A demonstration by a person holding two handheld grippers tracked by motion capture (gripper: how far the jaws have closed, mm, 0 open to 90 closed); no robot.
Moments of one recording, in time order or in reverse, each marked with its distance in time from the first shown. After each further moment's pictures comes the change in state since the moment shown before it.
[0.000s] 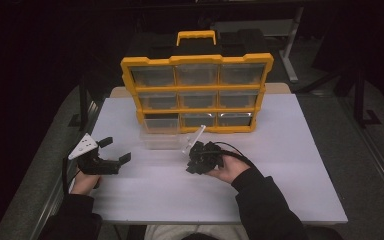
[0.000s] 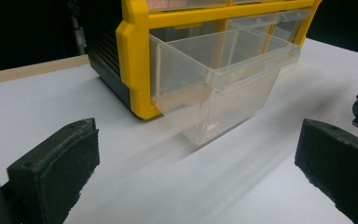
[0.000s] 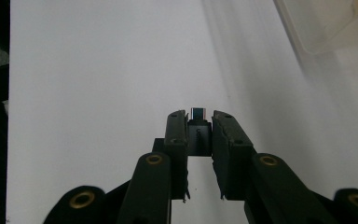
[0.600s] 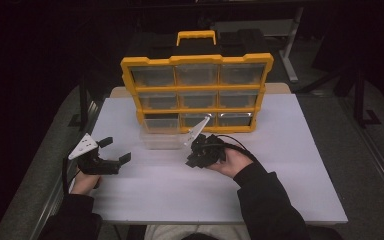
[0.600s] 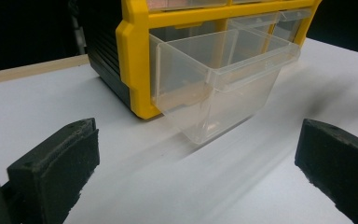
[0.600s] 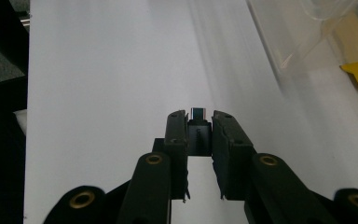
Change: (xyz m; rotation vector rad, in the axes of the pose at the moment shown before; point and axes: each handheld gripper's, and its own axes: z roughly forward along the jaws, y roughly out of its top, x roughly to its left) left arm 0.000 0.000 0.000 0.001 0.000 0.001; right arm -0.005 0.008 -0.023 -0.049 0.002 0.000
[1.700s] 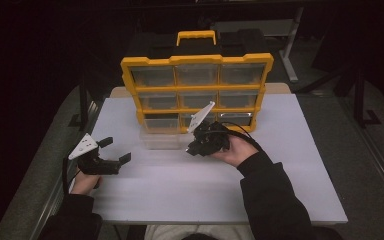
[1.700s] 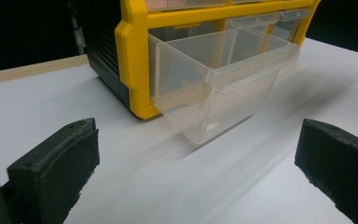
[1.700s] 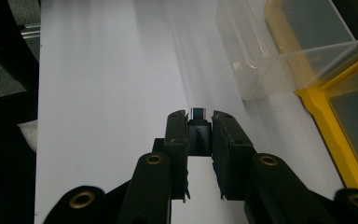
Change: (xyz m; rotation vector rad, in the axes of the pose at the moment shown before) left arm 0.000 0.000 0.000 -0.001 -0.003 -0.001; right arm -0.010 0.018 -0.036 -0.036 -0.027 -0.014
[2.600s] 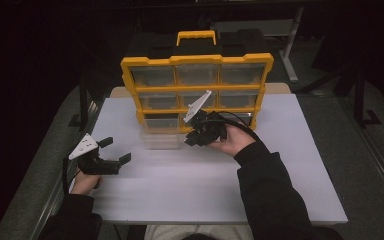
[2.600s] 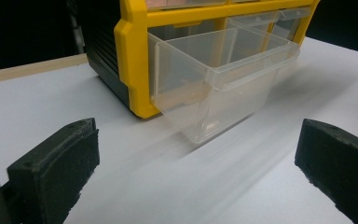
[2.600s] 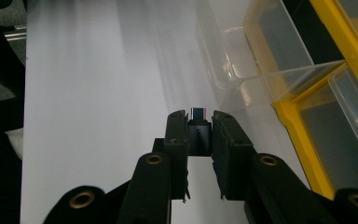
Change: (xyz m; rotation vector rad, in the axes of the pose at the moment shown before) left arm 0.000 0.000 0.000 0.002 -0.001 0.000; right arm -0.016 0.019 -0.007 0.001 -0.023 -0.004
